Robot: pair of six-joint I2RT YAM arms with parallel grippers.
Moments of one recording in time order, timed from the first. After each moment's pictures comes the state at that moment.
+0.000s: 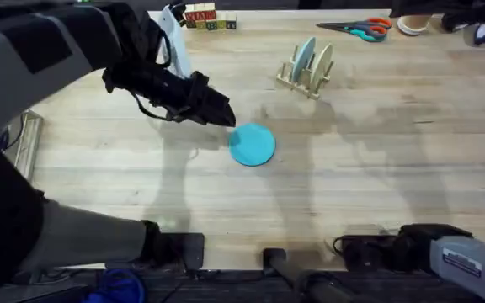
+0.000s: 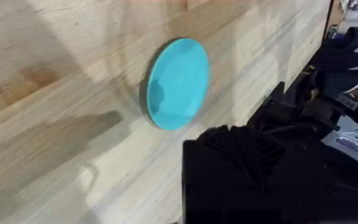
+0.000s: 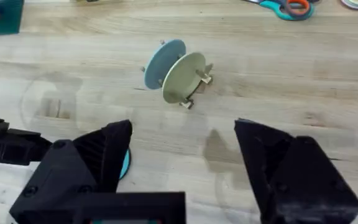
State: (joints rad) left arm -0.03 1.60 1.08 -1.09 0.87 0.18; right arm -0.01 1.18 1.46 -1.06 -0.24 0.07
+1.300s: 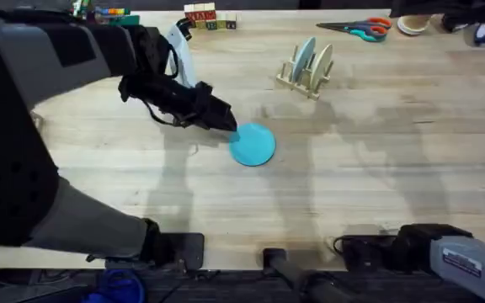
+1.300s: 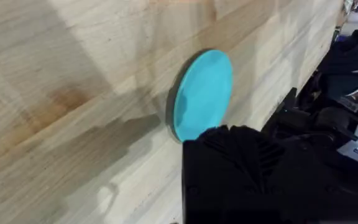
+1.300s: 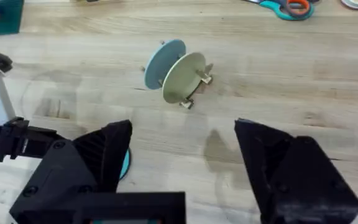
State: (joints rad) left arm -0.03 1.70 1.02 -0.95 0.87 0.17; right arm -0.01 1.18 1.46 -1.06 -0.24 0.07
